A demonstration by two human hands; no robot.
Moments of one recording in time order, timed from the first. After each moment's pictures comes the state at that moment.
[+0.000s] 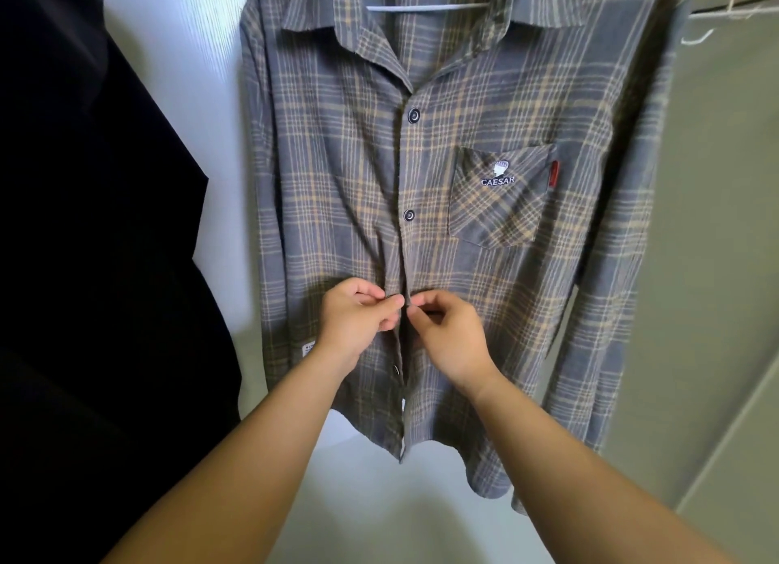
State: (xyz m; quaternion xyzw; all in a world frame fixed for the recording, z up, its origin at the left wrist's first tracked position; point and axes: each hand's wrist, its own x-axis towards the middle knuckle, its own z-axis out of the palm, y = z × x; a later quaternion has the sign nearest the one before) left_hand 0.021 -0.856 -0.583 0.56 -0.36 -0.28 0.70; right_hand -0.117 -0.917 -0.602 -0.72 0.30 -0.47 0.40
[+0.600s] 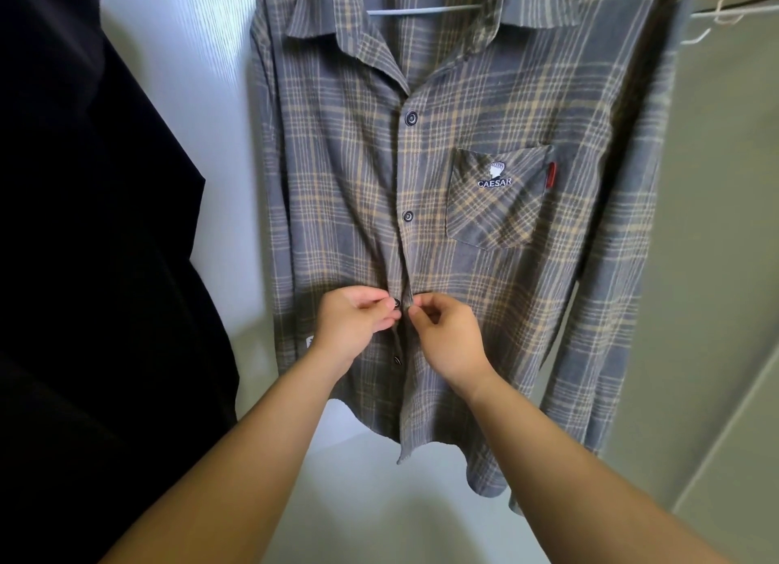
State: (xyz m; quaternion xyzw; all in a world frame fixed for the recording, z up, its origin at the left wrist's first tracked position) left_hand 0.022 -0.852 -0.584 0.55 -0.38 -0.30 0.68; right_hand -0.114 -0.919 -0.602 -0.73 0.34 -0.46 0.37
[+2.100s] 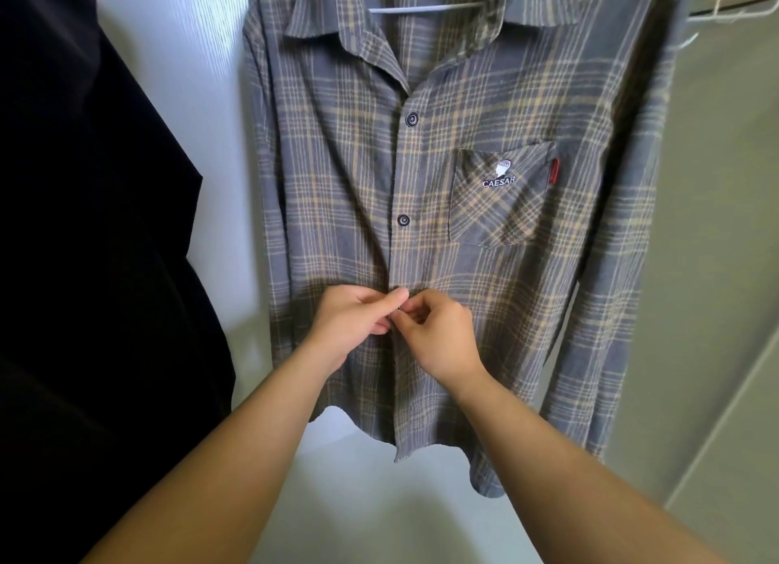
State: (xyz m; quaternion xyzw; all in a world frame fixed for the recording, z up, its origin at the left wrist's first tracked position) left_hand 0.021 -0.842 -0.573 0.60 -0.45 -0.30 0.59; right_hand -0.117 -0.904 -0.595 -0.78 0.33 -0.48 0.26
